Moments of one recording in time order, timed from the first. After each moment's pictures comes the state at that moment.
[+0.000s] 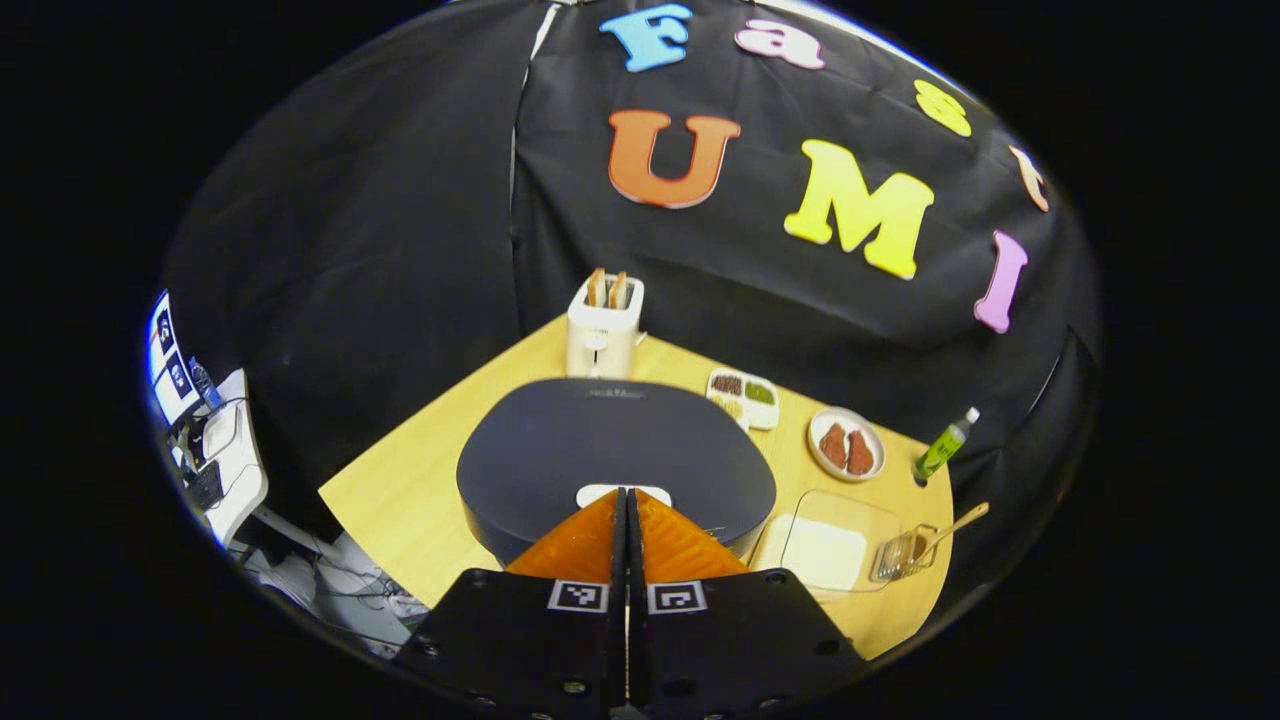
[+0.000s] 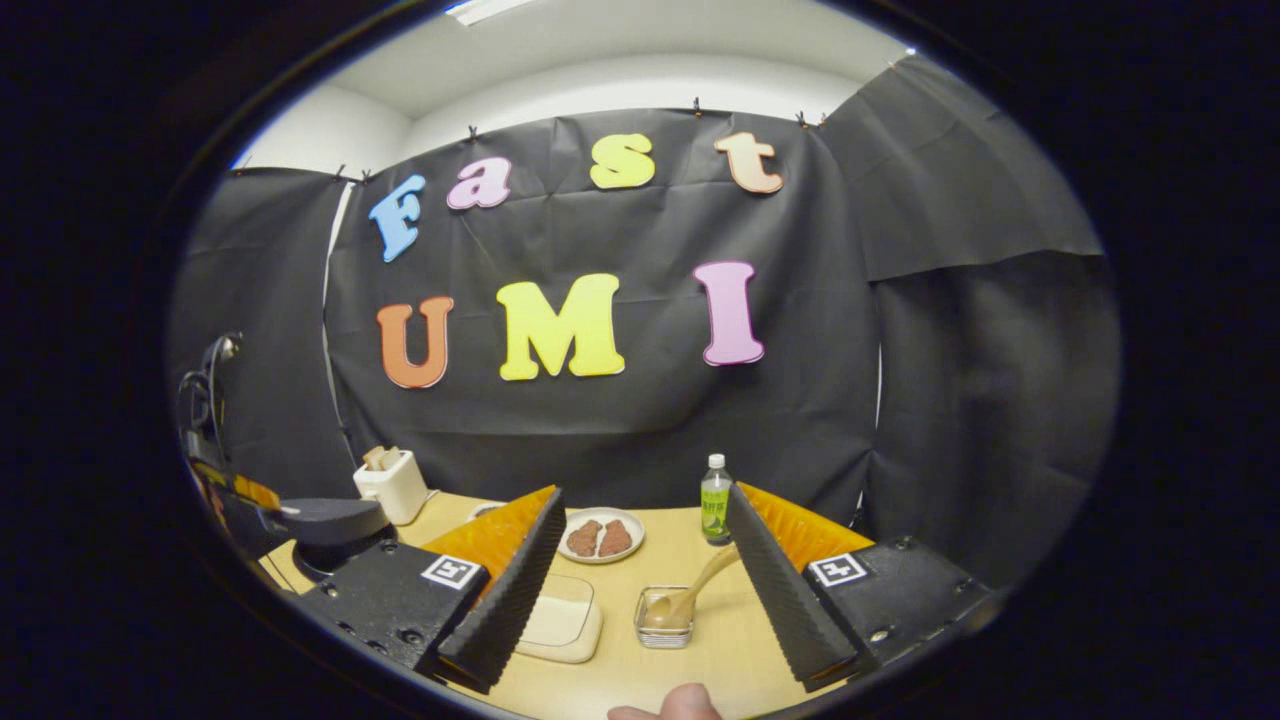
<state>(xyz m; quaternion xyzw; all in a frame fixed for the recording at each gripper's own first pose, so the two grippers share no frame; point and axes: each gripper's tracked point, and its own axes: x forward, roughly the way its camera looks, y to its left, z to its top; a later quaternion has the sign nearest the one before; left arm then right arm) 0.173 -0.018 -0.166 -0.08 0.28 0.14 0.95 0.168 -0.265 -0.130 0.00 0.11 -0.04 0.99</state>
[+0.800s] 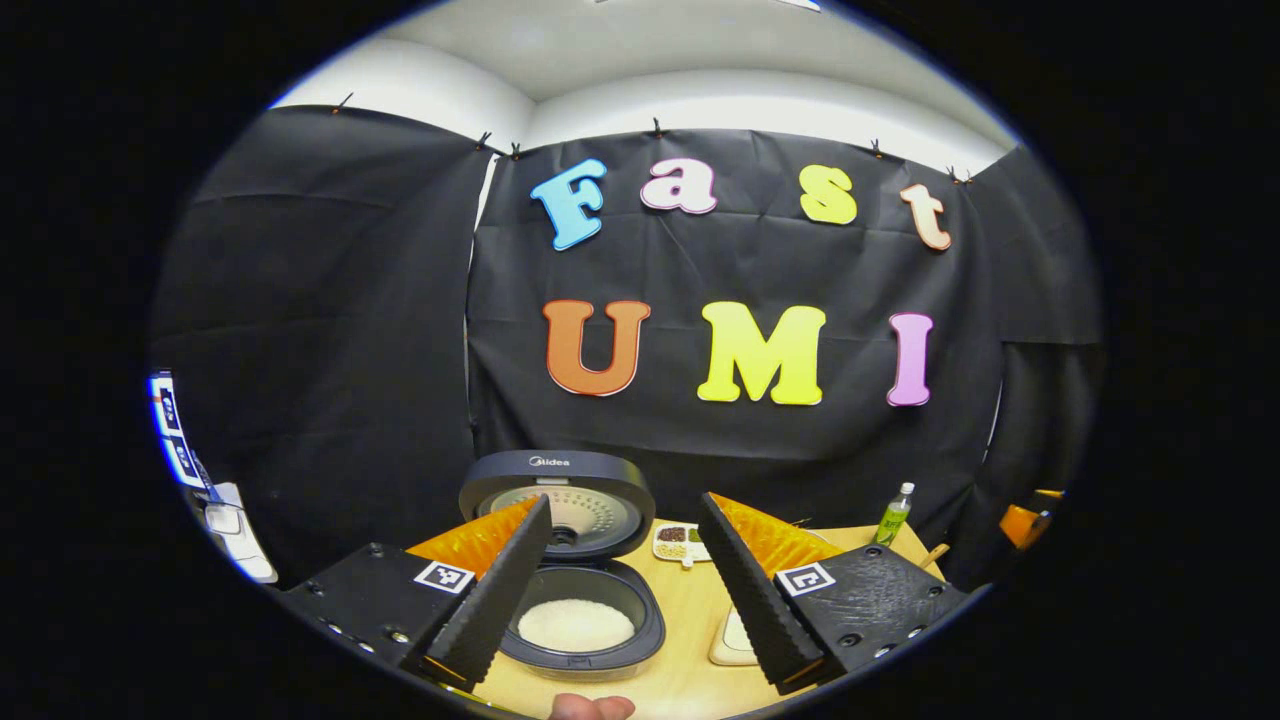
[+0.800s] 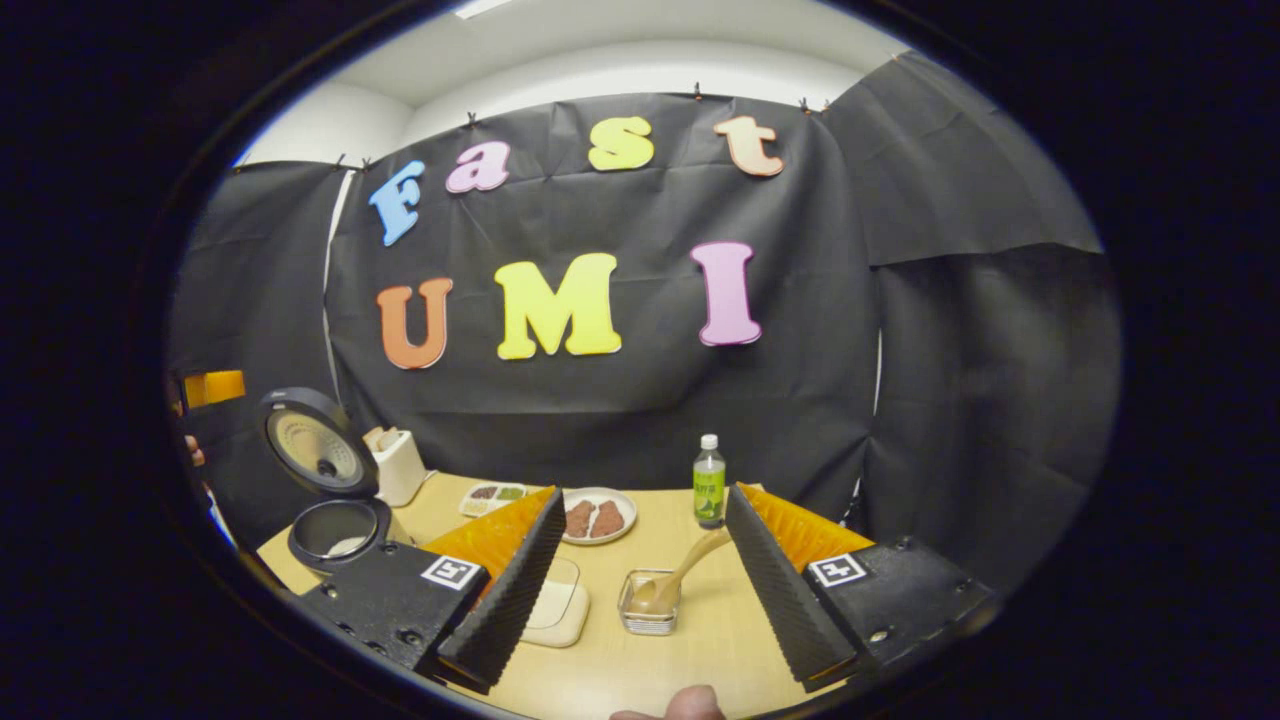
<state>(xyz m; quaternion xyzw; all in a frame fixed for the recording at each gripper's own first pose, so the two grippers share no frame) 0.136 -0.100 -0.043 0.00 0.05 0.07 1.00 0.164 -0.283 -0.162 0.00 0.16 -0.02 0.99</state>
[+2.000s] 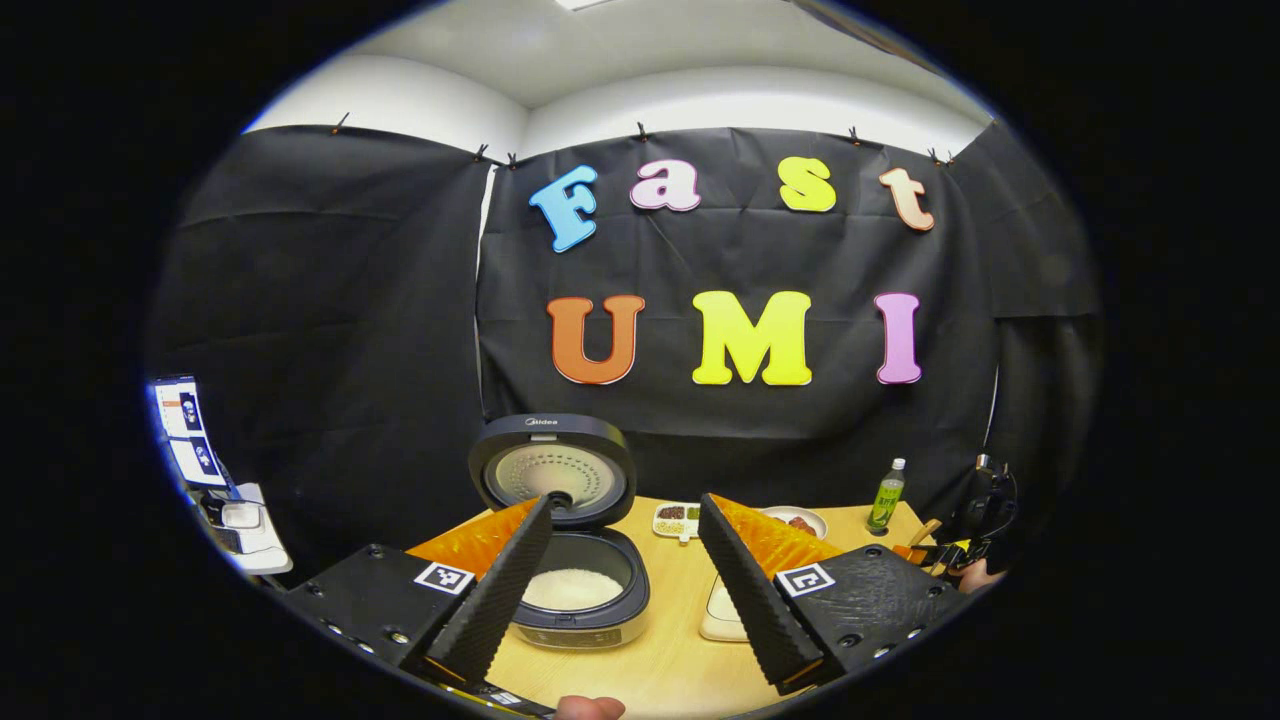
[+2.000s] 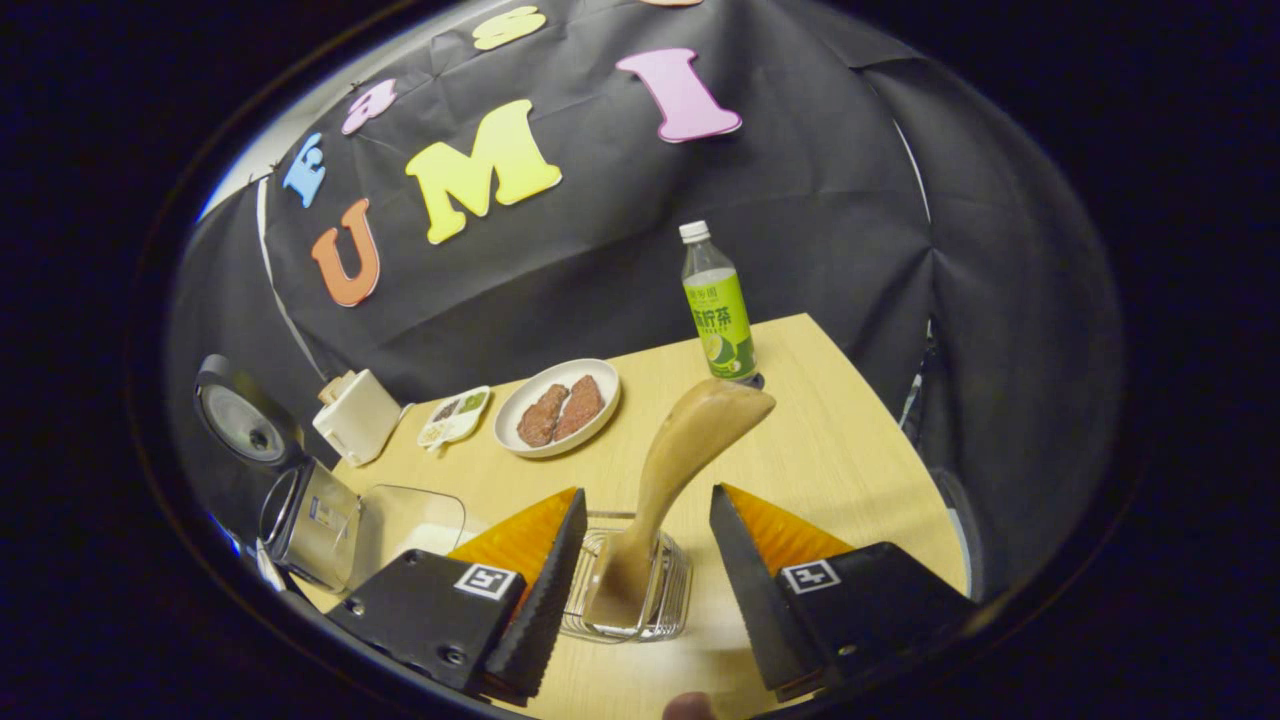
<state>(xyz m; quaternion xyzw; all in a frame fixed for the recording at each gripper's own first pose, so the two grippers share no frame) 0.091 -0.126 -0.075 0.03 0.07 0.11 0.99 0.301 -0.344 -0.411 0.15 0.33 0.01 0.93</state>
